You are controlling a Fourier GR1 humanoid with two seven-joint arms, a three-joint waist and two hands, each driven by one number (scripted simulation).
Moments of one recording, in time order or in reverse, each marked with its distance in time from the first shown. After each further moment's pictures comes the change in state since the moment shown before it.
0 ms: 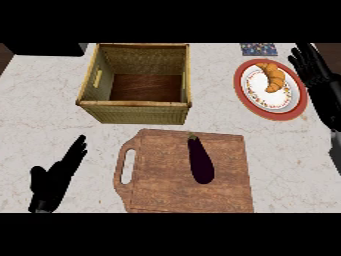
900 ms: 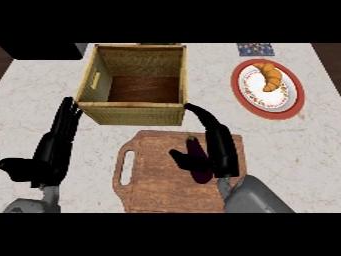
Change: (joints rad) left arm -0.101 -0.102 0.083 -0.246 -0.007 0.193 -0.025; right arm 0.031 0.383 0.509 -0.036 0.729 -0.650 0.539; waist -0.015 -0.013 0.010
